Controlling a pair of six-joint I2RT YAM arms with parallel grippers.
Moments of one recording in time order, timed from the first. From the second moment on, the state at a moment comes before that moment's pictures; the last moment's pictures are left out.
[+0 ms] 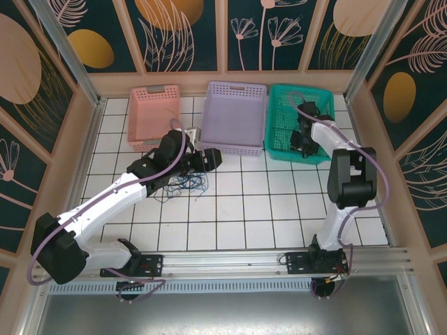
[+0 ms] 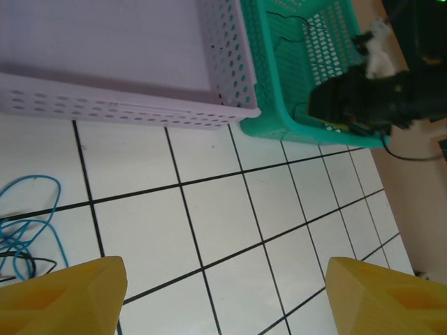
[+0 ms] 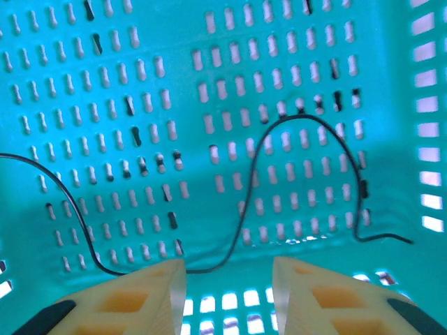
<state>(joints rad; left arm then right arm) -0.69 1.26 1.00 -0.34 0.13 -0.72 0.10 1.84 1.36 -0.77 0.11 0.36</state>
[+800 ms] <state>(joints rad) -0.29 1.24 0.74 -0.64 0.01 -0.90 0.82 1.43 1.14 -0.55 0.03 0.55</state>
